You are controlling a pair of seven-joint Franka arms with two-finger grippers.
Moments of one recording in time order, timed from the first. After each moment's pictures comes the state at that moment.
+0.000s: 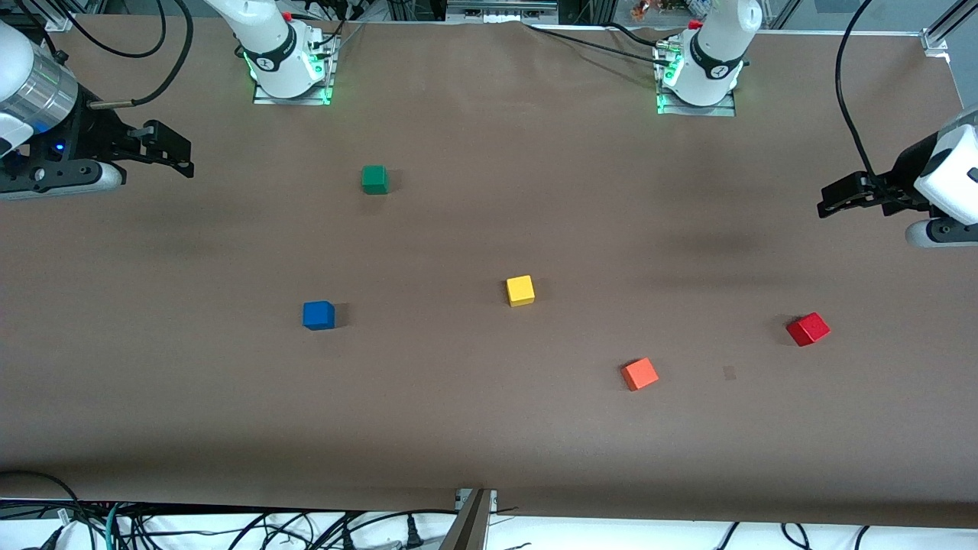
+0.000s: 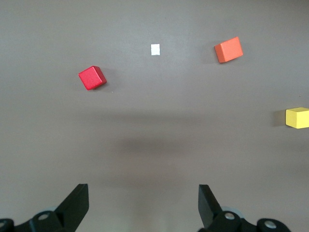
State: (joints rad) left arm 0.10 0.13 -0.11 -1.48 -0.02 1.50 -0.08; right arm -0.03 0.03 0.17 -1.55 0.02 1.51 0.03
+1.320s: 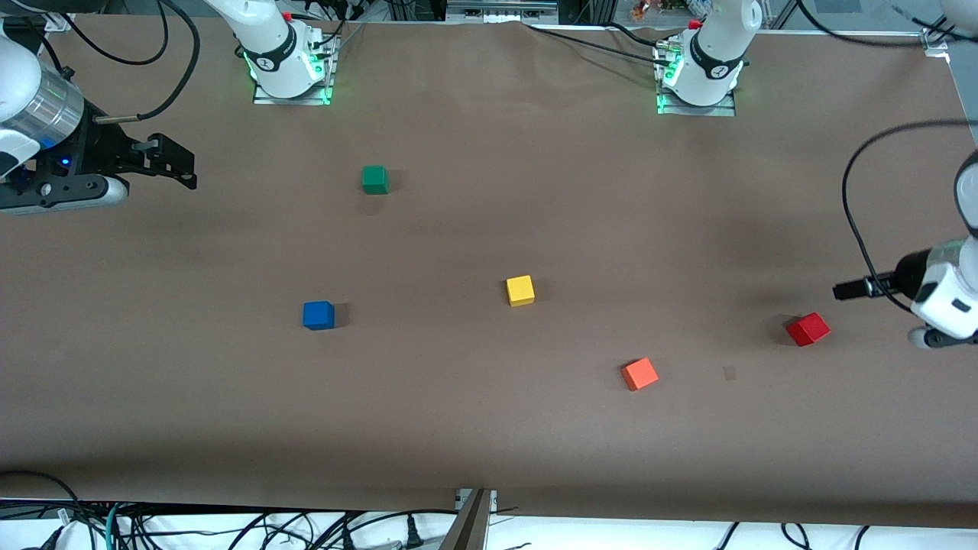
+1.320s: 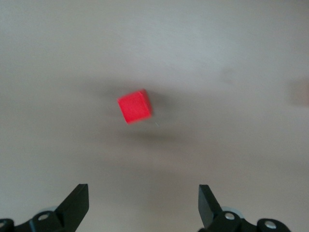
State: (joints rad) left arm 0.26 0.48 -0.08 -1.47 0.07 1.78 -0.08; right arm -0.02 0.06 0.17 -1.52 0.00 1.53 0.03
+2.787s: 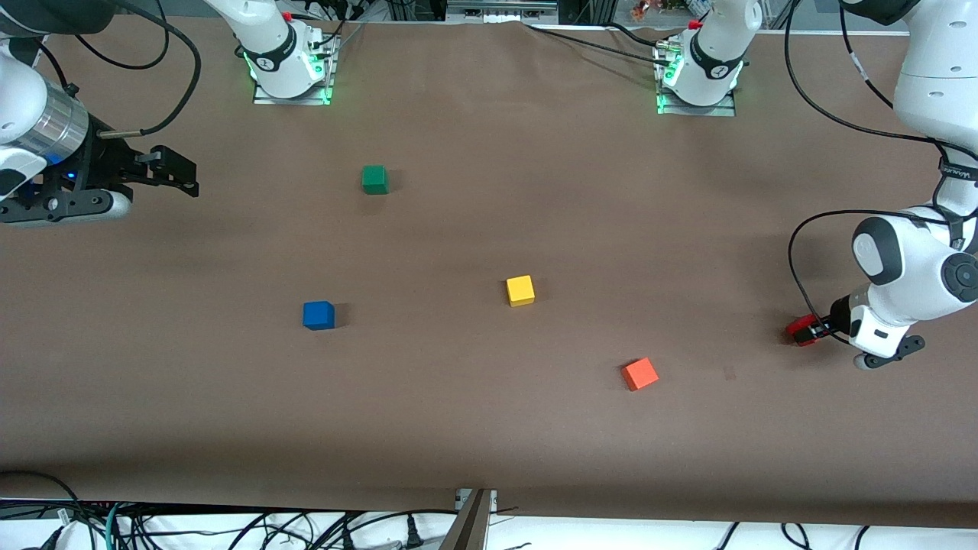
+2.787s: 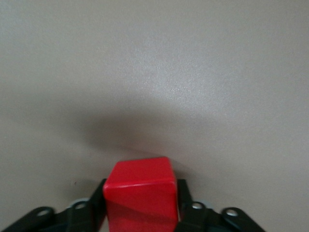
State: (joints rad) left arm 0.32 0.67 -0.08 -1.76 0.02 2.43 -0.15; right arm -0.03 0.09 0.17 -1.52 0.00 1.53 0.03
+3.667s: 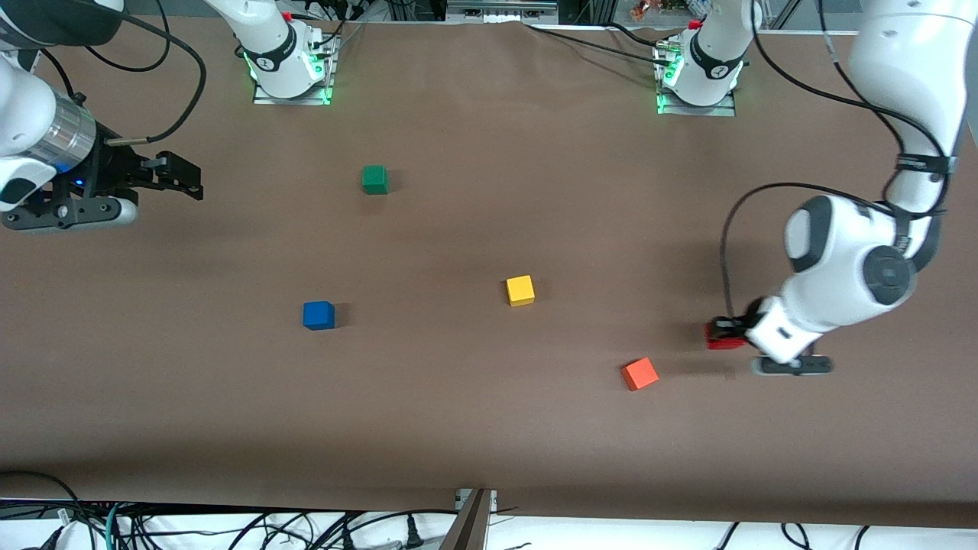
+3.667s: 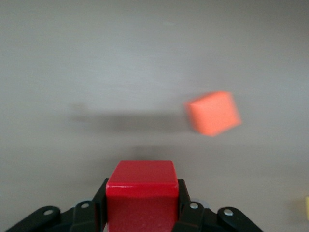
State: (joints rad) left arm 0.11 0.56 -0.33 -1.58 0.08 2.12 -0.28; right arm -0.03 0.11 0.17 -1.54 0.00 1.53 0.03
